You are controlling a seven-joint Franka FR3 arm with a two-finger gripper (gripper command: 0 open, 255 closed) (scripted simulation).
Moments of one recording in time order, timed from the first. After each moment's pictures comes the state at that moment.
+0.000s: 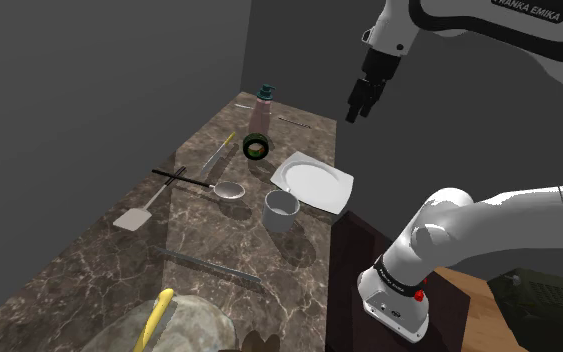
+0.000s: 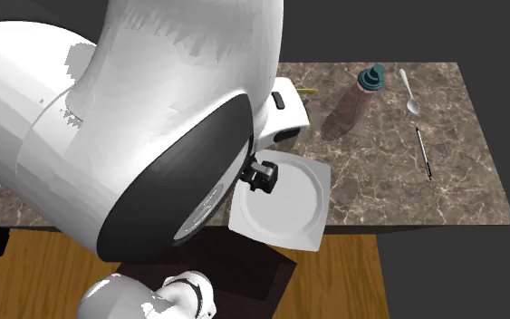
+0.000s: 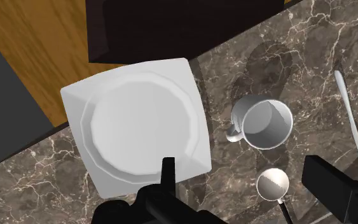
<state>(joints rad) 0.01 -0.75 -0.05 -2.27 0.01 1.50 -0.07</state>
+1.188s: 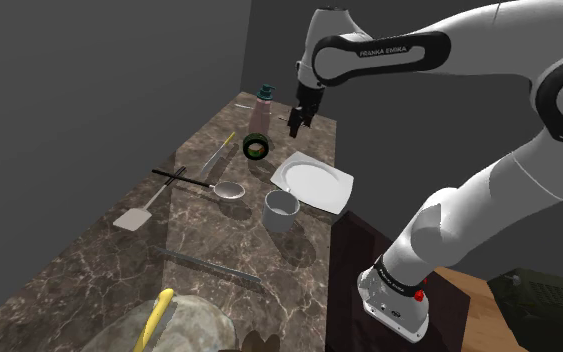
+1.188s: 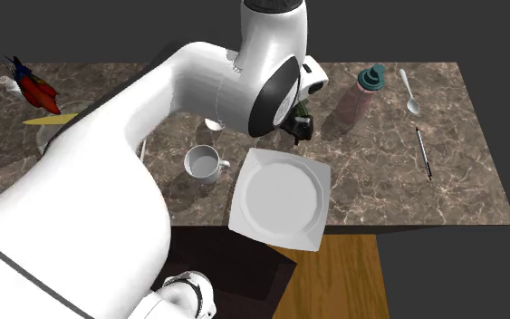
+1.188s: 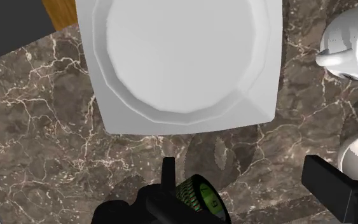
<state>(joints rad) 0.01 -0.28 -0.02 -2.25 -0.13 1.99 -0.12</state>
